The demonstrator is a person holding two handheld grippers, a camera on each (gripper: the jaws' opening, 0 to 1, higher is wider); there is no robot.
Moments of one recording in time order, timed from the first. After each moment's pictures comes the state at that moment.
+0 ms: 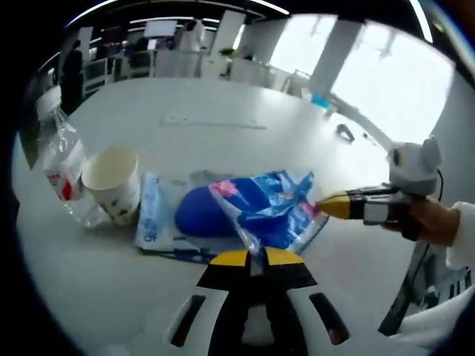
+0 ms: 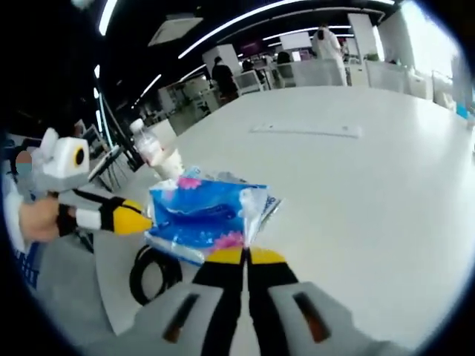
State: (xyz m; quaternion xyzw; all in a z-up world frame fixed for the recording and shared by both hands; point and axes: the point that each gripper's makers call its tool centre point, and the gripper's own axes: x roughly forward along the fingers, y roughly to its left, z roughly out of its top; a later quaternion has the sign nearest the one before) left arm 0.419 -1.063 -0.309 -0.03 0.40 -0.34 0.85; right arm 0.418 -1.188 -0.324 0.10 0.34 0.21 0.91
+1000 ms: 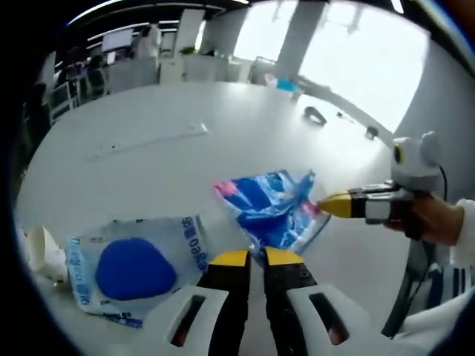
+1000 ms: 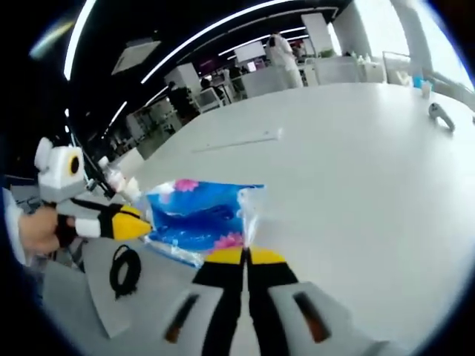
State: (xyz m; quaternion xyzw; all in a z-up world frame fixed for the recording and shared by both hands) left arm 0.420 -1.200 -0.308 0.03 0.39 -0.42 0.82; right arm 0.389 -1.317 -0.318 0.16 0.33 0.11 0.92
